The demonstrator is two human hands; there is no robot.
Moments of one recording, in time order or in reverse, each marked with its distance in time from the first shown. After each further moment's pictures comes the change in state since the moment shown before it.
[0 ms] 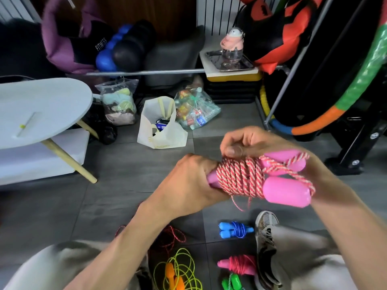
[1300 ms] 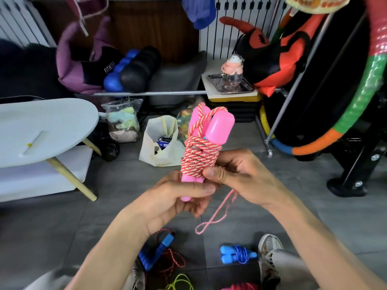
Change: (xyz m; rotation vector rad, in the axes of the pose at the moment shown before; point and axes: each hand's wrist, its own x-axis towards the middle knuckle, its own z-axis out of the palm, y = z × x) left_hand 0.003 -0.010 -0.035 -1.022 -0.113 -0.464; right_hand 0.015 -0.003 0.037 0.038 0.213 -0.372
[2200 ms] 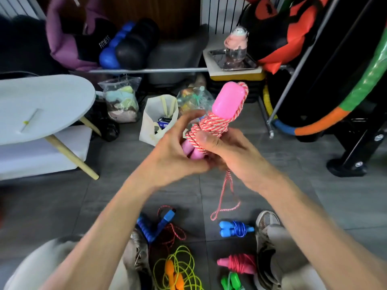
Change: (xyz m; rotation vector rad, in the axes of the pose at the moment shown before) left_hand 0.016 -0.001 -0.002 0.399 0.186 0.295; right_hand 0.002 -0.006 0.028 0.202 0.119 0.129
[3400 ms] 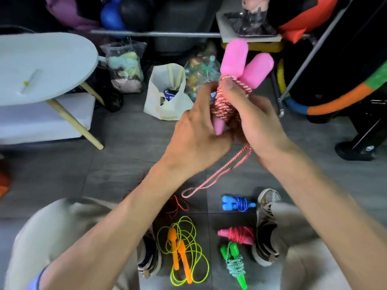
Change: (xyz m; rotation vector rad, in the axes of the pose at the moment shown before) left_hand -0.014 -0.011 0.026 0.336 0.220 0.031; right_hand -0.003 0.001 0.021 -0.056 0.417 0.138
